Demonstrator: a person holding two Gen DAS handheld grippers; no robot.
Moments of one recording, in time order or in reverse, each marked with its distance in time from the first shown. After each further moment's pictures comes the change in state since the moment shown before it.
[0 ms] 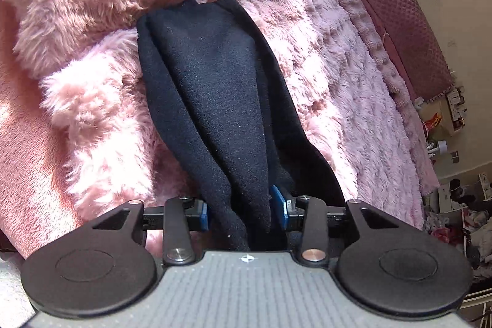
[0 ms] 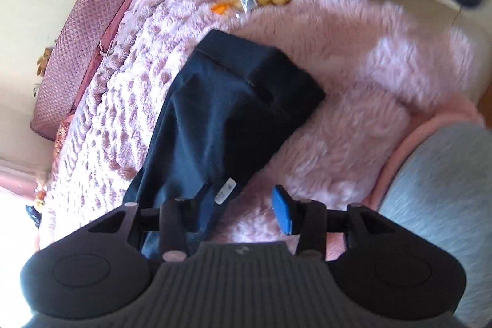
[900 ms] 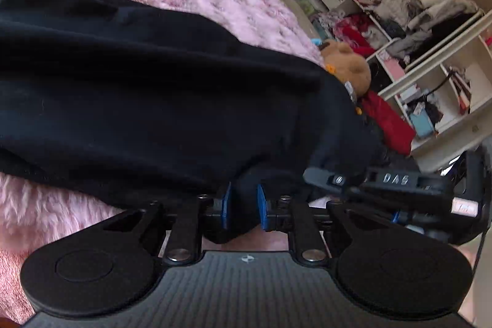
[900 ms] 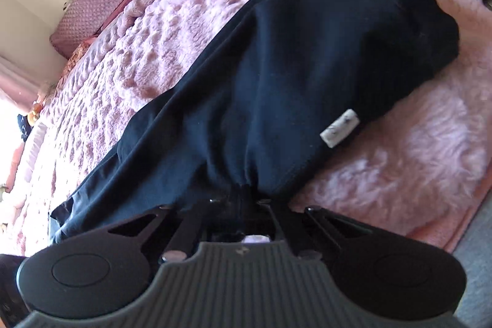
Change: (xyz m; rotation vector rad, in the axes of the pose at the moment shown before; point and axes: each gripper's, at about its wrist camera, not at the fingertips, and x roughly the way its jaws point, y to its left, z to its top) left arm 0.060 -0.222 -0.360 0.730 0.417 -0.352; right arm 0.079 0.055 -0.043 -0.277 0.106 0.039
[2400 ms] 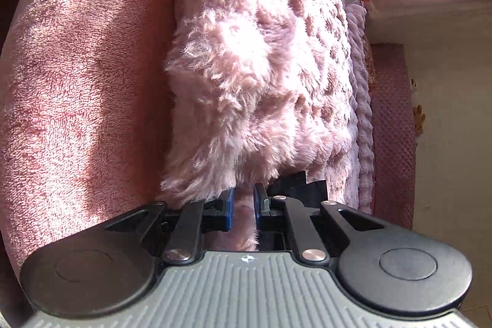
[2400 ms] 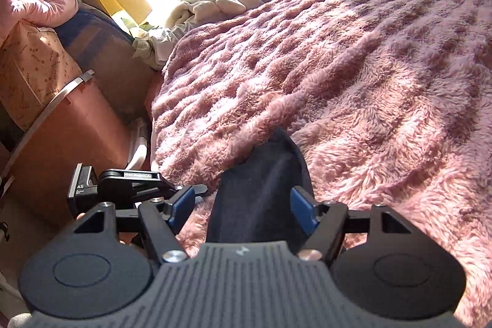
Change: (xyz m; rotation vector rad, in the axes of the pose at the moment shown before) left arm -0.346 0.470 -0.013 -1.176 -0.834 0.103; right arm 0.295 0.560 -0.115 -0.959 0.459 0.762
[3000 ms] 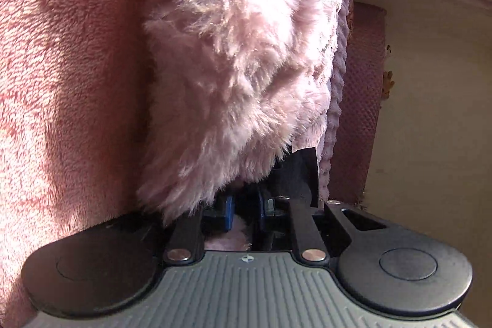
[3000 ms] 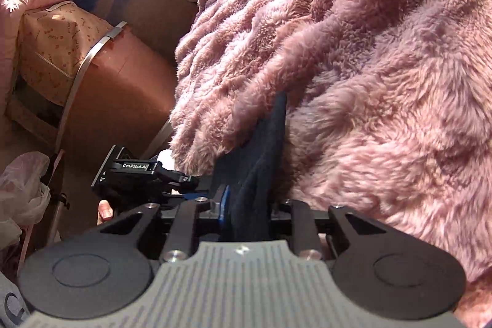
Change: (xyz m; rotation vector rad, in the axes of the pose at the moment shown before) left arm 0.037 0.017 0.020 -0.039 0.252 -0.147; right arm 0.121 -0.063 0.037 0.026 0.353 0.348
